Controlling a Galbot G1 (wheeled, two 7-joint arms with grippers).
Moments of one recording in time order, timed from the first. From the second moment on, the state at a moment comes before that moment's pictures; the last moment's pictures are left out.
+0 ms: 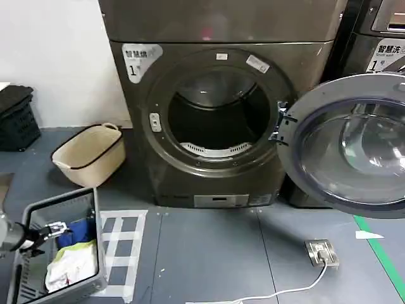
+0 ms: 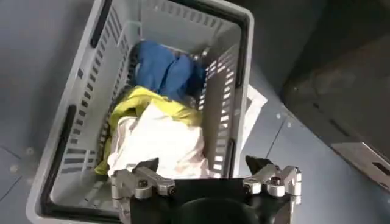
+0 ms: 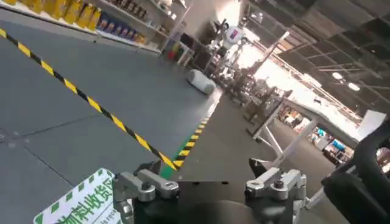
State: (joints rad) left arm 1.34 -0.40 -0.76 -1.81 -2.37 0.74 -1.07; right arm -2.09 1.14 2.00 1.14 0.45 -0.05 -0.12
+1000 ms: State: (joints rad) left arm 1.37 -0.40 -0.77 -1.81 -2.39 0.74 -1.07; right arm -2.09 1.14 2.01 1.13 0.45 -0.03 -0.13
